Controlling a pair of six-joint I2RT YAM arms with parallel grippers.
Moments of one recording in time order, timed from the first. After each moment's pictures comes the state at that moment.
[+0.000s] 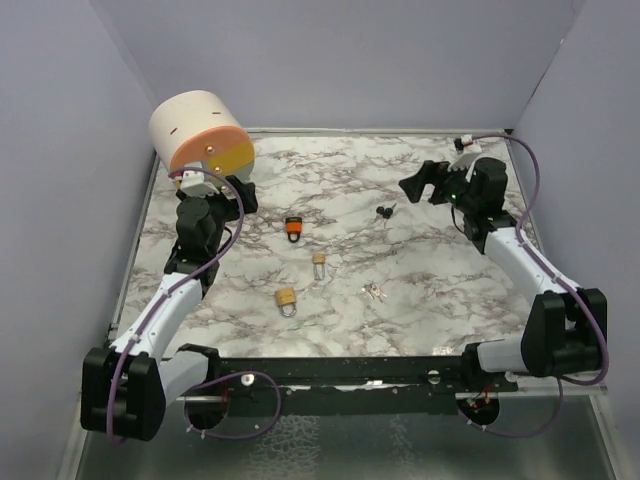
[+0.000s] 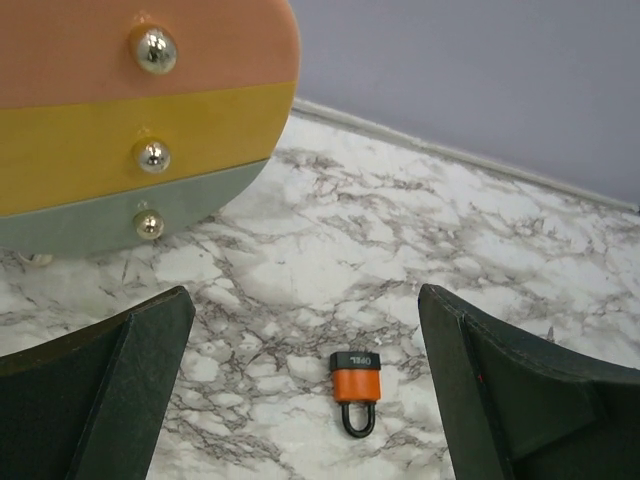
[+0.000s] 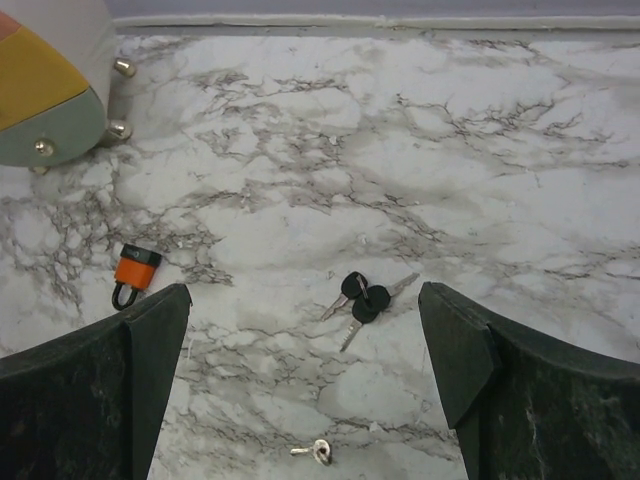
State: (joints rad) left arm -0.18 1.05 0.62 0.37 -0.09 -0.41; right arm 0.09 1.34 0.86 0.24 -0.42 0.24
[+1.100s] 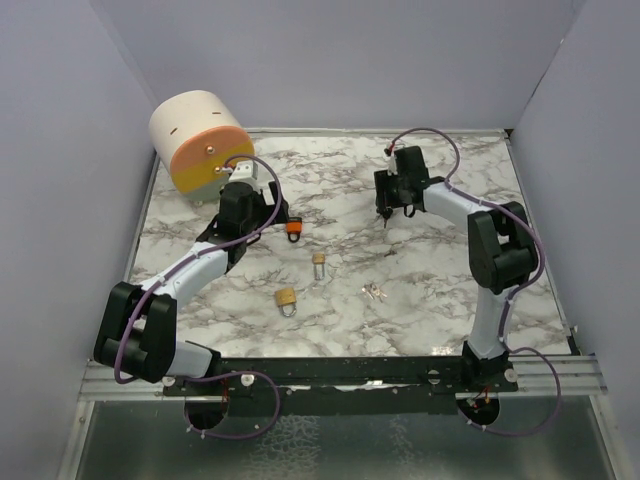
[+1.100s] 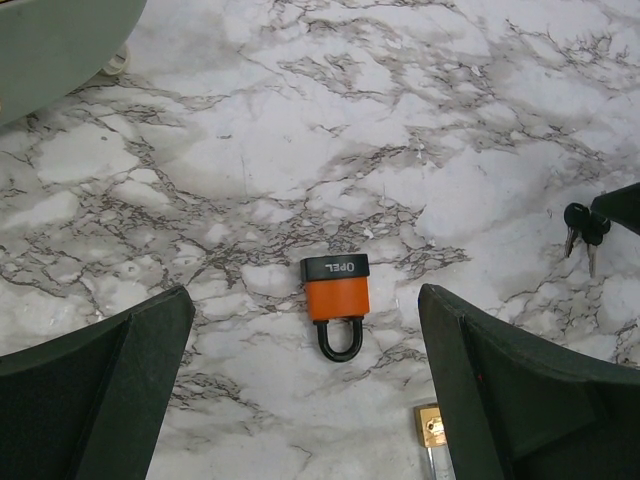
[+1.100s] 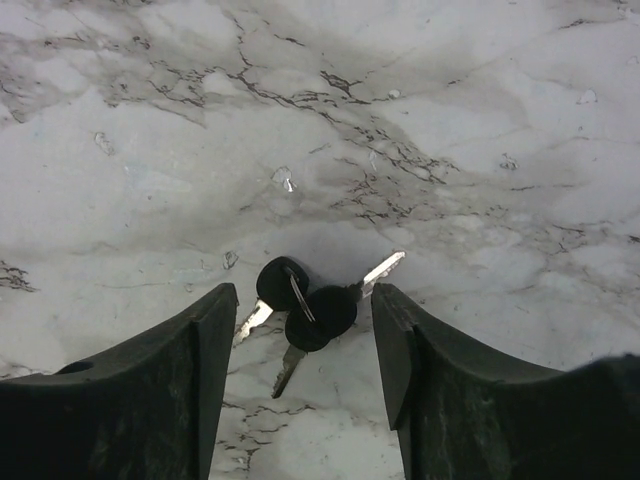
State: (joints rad) left arm -0.33 1.37 0.77 0.17 -0.09 -0.39; right arm 0.32 1.96 1.34 -0.18 0.01 0.10
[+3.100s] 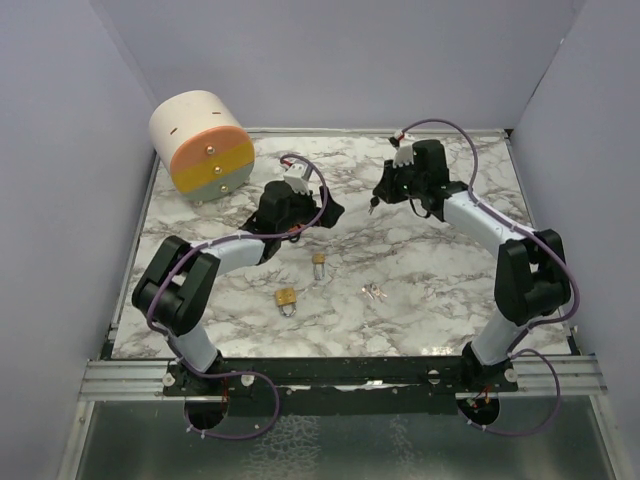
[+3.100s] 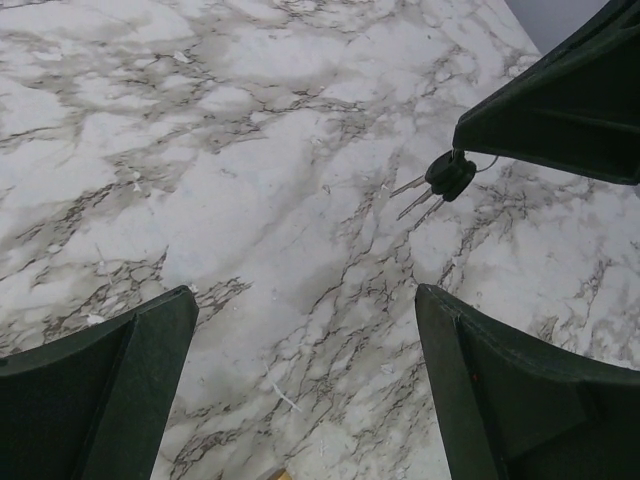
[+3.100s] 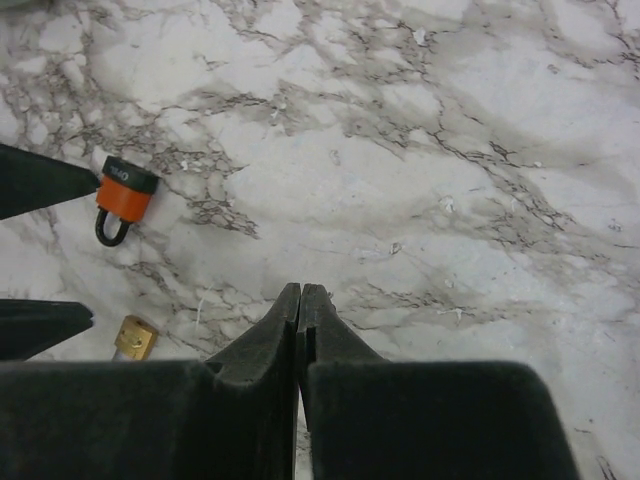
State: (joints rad) left arm -0.50 1.66 0.87 0.51 0.20 -0.41; right arm 0.32 1.72 1.24 -0.10 -0.30 0.12
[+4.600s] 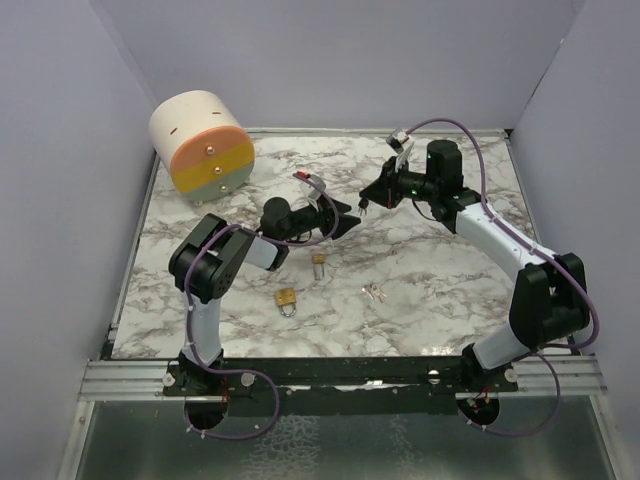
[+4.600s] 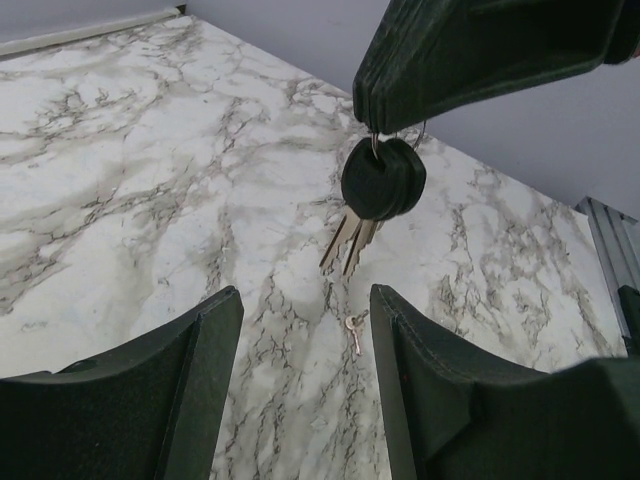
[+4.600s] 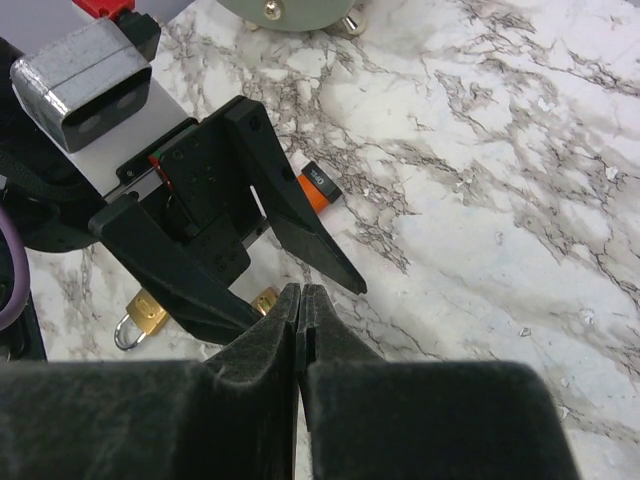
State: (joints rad) left arm -0.51 1.99 0.87 1.27 0.66 -0.42; right arm 0.32 1.54 1.13 0.04 -0.72 0.05
